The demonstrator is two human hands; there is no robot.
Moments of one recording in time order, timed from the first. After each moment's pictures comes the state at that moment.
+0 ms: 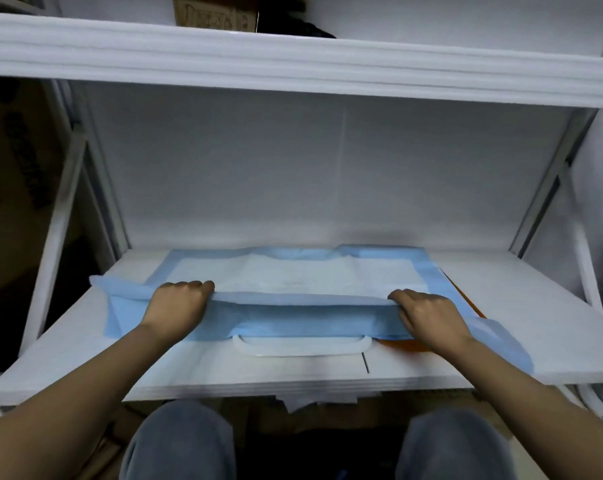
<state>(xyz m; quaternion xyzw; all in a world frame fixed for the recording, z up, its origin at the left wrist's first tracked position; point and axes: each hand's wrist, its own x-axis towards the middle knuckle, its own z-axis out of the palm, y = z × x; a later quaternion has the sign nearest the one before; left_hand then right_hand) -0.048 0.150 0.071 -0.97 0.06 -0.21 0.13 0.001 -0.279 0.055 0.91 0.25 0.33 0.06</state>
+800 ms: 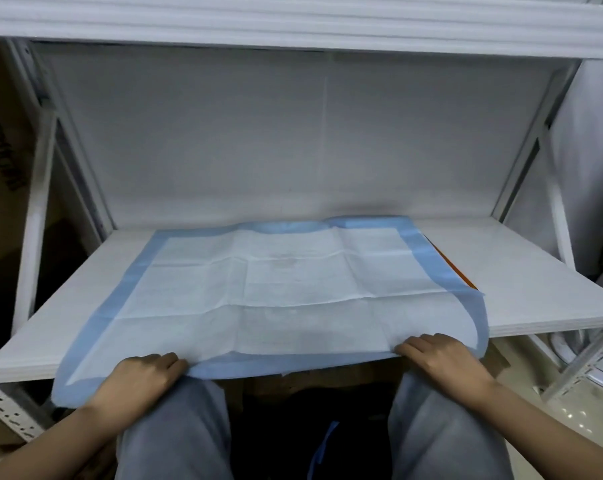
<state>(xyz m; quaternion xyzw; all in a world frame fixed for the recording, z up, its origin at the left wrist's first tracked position) -0.157 0.177 -0.026 -0.94 0.25 -0.18 0.15 -0.100 -0.331 -0.022 0.91 0.36 0.20 0.09</state>
